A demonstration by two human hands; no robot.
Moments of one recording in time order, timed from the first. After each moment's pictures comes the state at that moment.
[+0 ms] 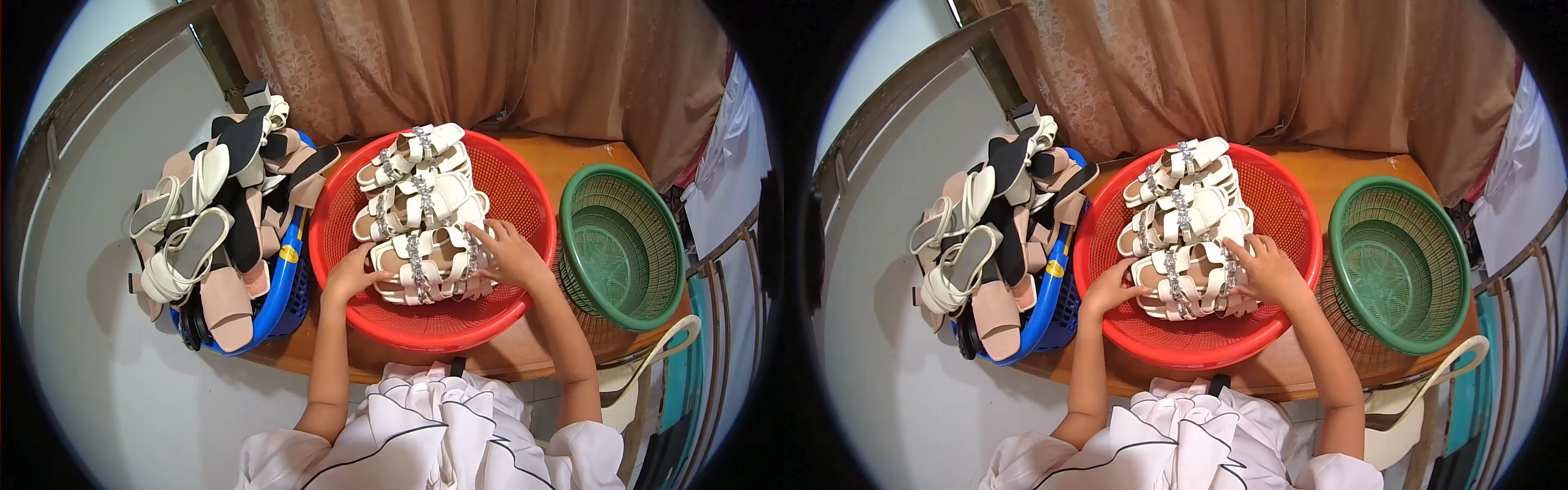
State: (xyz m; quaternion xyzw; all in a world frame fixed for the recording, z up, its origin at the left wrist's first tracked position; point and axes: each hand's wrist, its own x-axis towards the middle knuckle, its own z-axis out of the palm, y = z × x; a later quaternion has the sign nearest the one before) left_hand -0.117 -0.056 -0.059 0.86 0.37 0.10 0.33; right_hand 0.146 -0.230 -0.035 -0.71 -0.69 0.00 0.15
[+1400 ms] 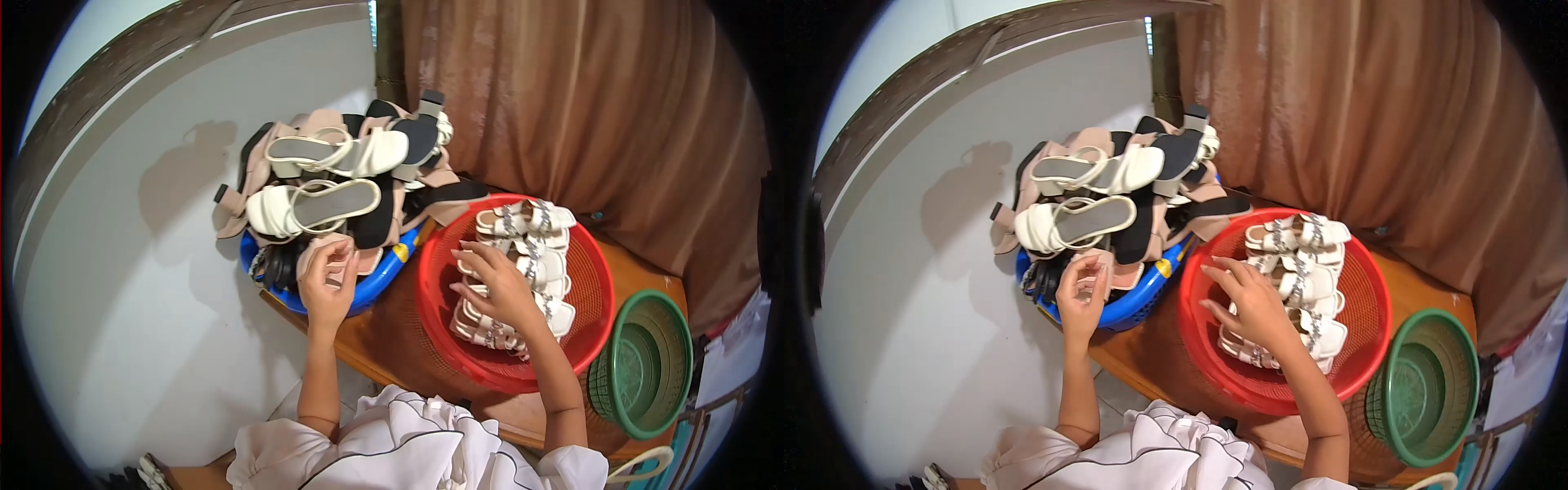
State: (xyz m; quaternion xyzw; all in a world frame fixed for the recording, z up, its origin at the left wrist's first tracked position) left_hand -0.273 -0.116 0.047 0.67 0.43 0.60 0.07; right_hand -0.008 -0.148 0.073 -0.44 -0.83 0.02 0.34
